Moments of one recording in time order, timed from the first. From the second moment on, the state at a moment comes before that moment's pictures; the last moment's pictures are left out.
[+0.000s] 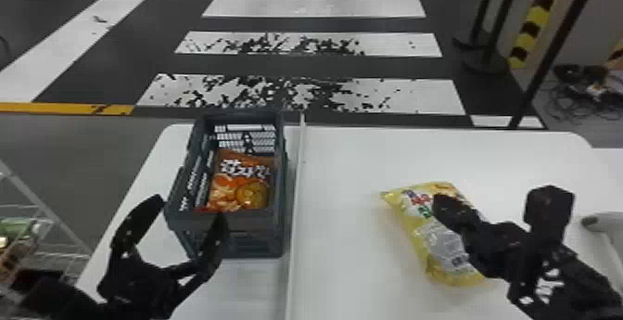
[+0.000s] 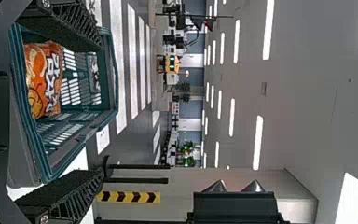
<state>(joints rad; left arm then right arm) 0.66 0.36 0.00 -2.00 0.29 -0.33 -0.09 0.24 -0.19 -0.01 -1.84 -0.20 0.41 0.37</state>
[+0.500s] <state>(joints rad) 0.66 0.35 0.00 -2.00 0.29 -0.33 -0.09 0.06 -0.19 0.03 -1.54 -0.16 0.37 0.40</state>
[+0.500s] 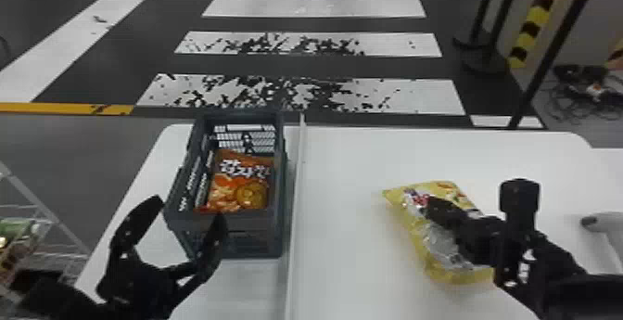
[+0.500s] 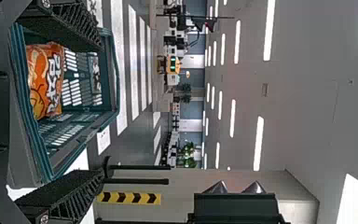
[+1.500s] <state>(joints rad) 0.65 0.35 0.00 -1.98 0.30 -0.33 -0.09 0.13 -0.26 -0.09 -1.56 -0.14 0.34 0.40</state>
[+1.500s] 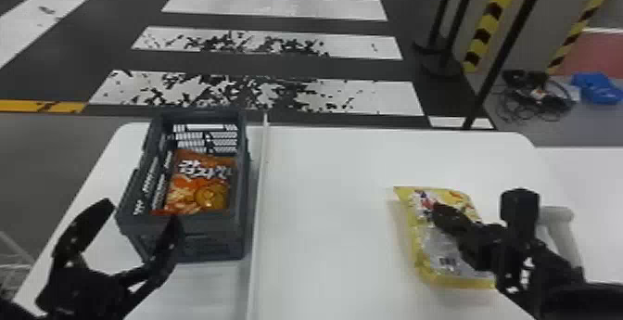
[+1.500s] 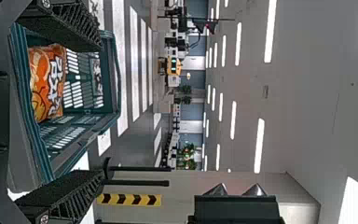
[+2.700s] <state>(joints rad) 0.65 0.35 -0.01 -1.97 0.31 -0.33 -0.10 0.38 -0.25 -0.06 -1.88 -0.17 0.46 0.45</state>
